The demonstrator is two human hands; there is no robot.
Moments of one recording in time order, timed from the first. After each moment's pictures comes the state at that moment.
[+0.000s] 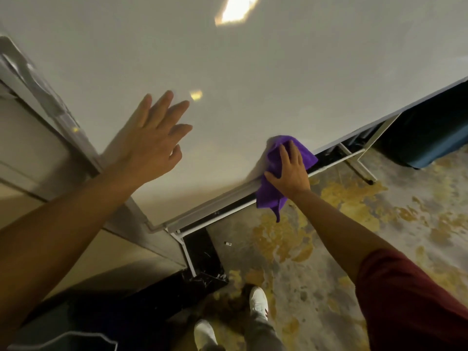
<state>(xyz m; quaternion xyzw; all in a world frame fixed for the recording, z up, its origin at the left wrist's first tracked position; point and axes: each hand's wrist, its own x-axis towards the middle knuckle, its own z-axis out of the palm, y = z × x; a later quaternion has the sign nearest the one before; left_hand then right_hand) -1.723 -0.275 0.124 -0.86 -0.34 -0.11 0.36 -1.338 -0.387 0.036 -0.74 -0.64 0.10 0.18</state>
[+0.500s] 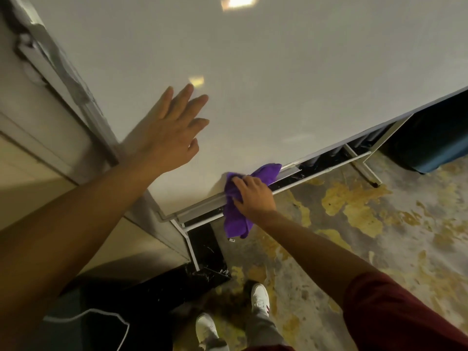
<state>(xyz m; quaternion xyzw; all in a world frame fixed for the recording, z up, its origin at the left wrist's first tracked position) -1.727 -0.303 0.153 -0.87 -0.33 -0.07 0.36 -1.472 -0.429 0.016 -0.63 -0.77 0.06 0.11</state>
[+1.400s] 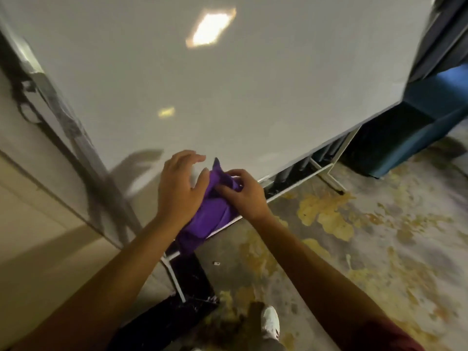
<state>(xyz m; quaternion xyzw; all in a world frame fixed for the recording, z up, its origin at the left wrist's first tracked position) -1.647 -0.445 0.186 -0.75 -0.49 -0.40 -0.17 -1.473 -0.472 0.148 -0.65 -0.51 0.35 0.44</state>
